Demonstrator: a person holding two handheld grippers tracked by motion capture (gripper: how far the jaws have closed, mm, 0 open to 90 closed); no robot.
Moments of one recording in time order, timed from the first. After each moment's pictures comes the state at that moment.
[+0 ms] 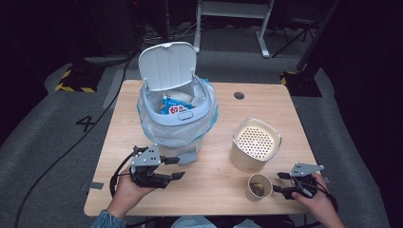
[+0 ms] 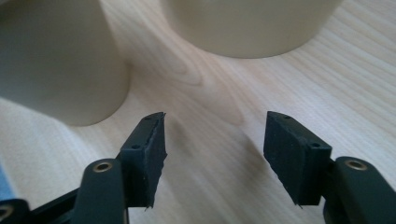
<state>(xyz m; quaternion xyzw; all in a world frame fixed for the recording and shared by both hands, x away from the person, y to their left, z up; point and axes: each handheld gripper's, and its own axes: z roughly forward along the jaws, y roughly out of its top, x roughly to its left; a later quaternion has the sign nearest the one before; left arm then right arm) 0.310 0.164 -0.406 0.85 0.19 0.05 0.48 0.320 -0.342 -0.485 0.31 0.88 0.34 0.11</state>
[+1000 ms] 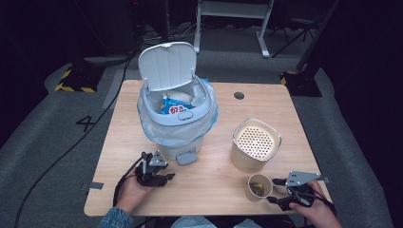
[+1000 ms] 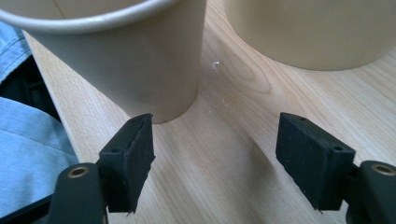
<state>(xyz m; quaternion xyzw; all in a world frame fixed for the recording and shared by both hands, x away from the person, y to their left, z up) 0.340 0.170 -0.493 0.89 0.31 0.10 0.33 0.298 -0.324 -0.486 0.26 0.89 0.36 0.09</state>
